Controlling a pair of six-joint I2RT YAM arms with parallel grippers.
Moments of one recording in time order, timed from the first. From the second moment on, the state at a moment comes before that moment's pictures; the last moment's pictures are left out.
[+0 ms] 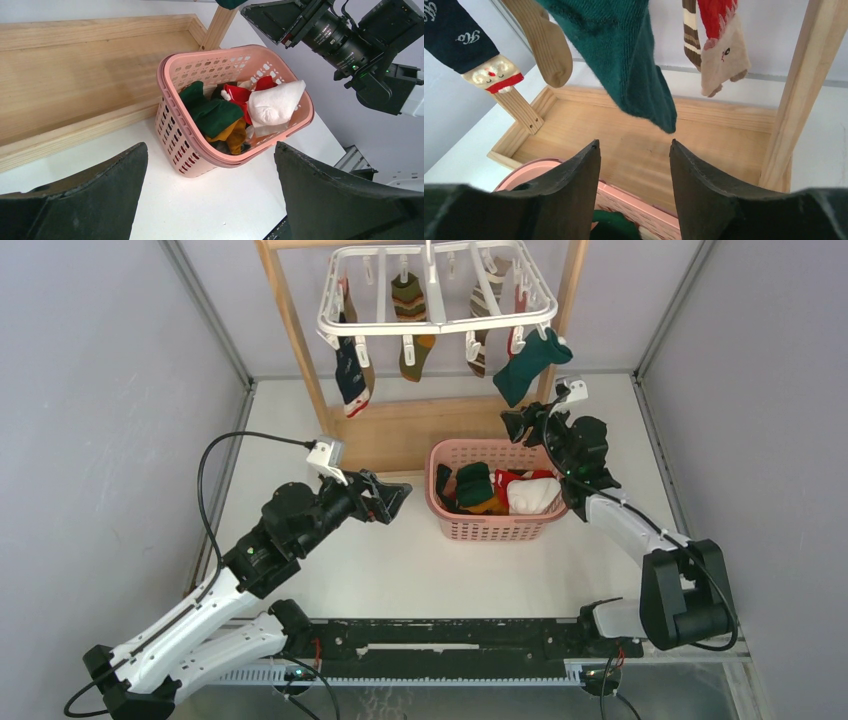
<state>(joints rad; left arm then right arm) -0.79 0.71 0.77 -0.17 -0.12 -0.47 0.22 1.33 0.75 0.56 -0.26 0.29</state>
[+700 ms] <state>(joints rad) -0.79 0.72 0.77 -0.19 -0.12 -0.46 0.22 1.39 0.75 0.62 -0.24 0.30</state>
